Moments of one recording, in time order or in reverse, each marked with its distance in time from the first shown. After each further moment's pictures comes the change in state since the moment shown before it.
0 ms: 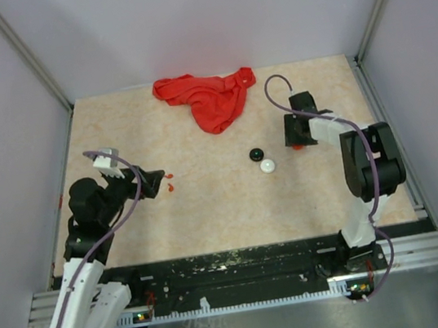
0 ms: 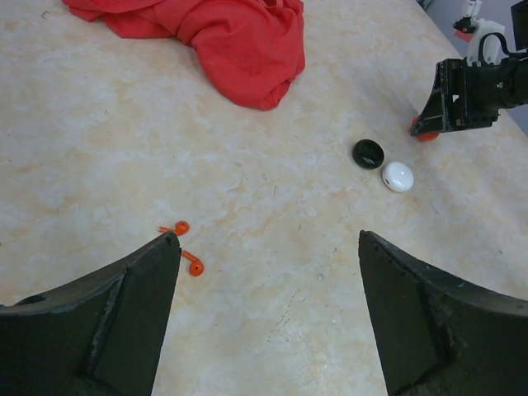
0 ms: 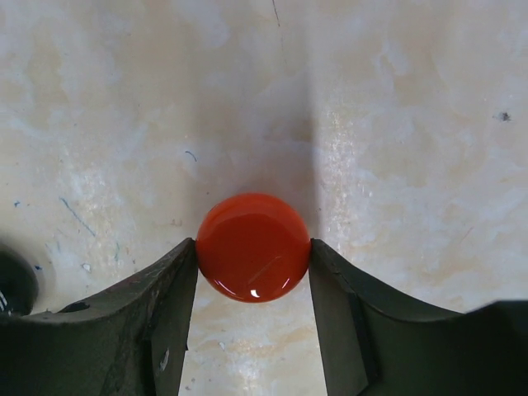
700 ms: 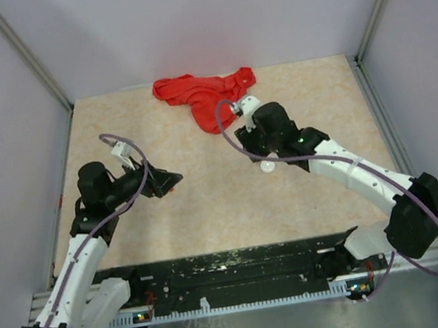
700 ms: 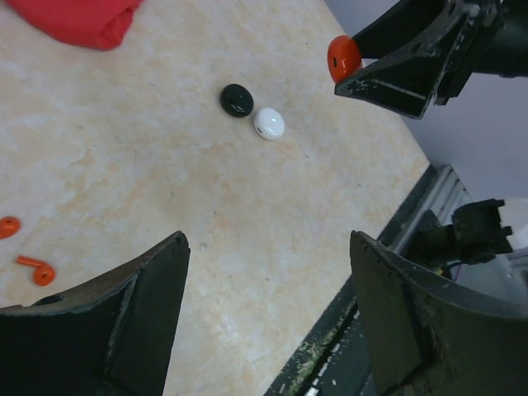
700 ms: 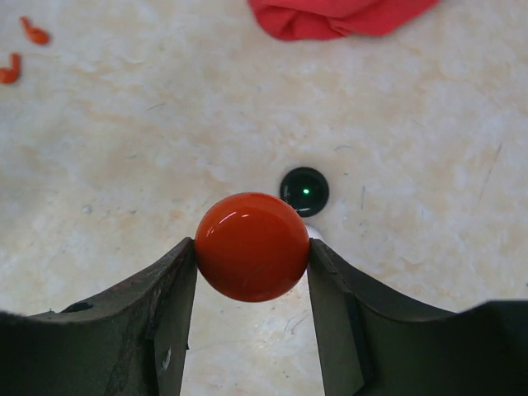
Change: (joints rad) left arm 0.010 0.207 0.023 0.097 0.378 -0.137; right arm 0.443 -0.468 -0.026 -0.072 -0.041 -0.256
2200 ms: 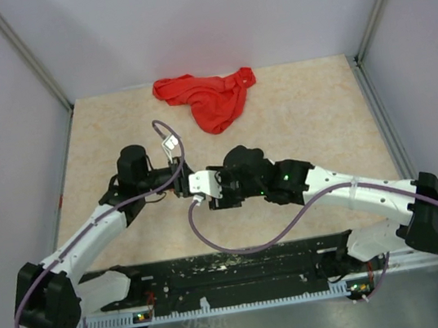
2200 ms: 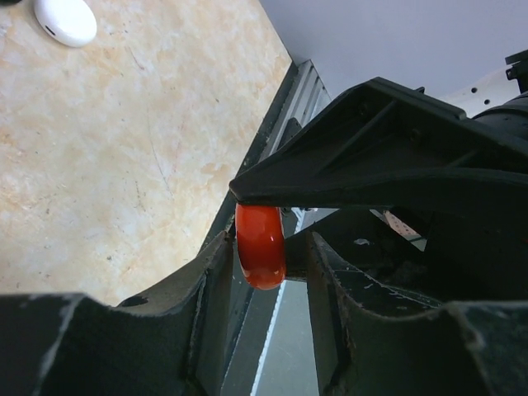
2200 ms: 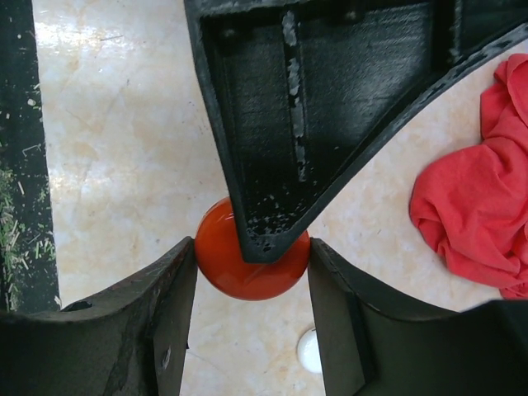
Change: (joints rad) left arm -0.288 0.312 0.081 0.168 0.235 -0.283; right arm 0.479 -0.065 -0.010 -0.032 -0.153 -0.571
